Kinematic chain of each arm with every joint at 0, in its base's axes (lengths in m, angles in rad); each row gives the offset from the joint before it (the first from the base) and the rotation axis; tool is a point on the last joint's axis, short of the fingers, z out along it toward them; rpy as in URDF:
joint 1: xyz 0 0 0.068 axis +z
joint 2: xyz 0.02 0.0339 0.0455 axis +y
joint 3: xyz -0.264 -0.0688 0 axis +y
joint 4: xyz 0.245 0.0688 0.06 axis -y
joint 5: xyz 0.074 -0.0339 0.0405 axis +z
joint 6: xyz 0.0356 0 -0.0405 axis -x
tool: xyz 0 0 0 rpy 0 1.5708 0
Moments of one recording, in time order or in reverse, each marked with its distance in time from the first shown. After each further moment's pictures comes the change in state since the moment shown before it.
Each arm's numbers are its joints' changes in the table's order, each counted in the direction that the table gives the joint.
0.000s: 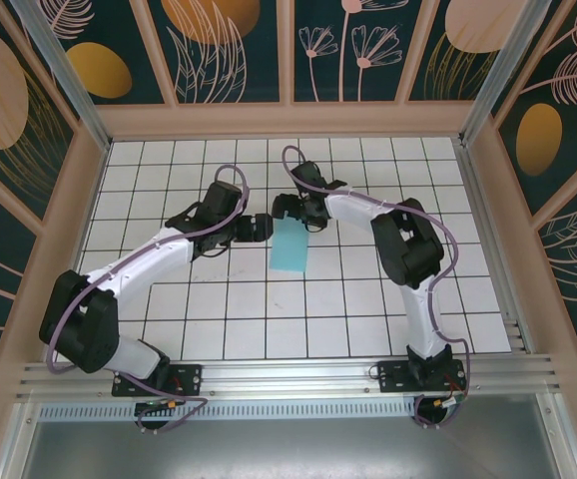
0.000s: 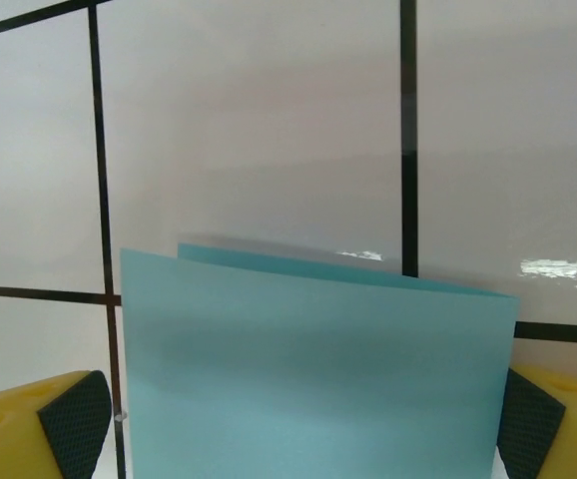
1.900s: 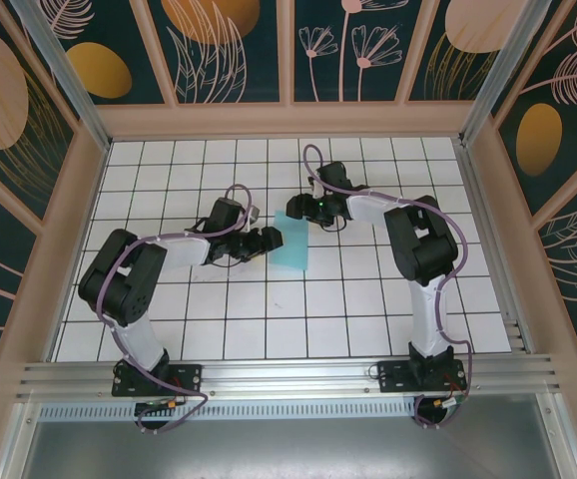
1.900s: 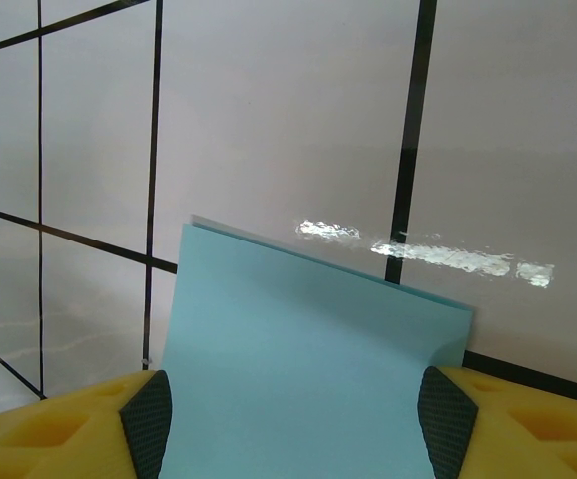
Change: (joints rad) left arm 0.083 0.326 0.146 0.467 -0.505 0.260; right arm -0.134 -0.032 0.160 0.212 0.336 0.109
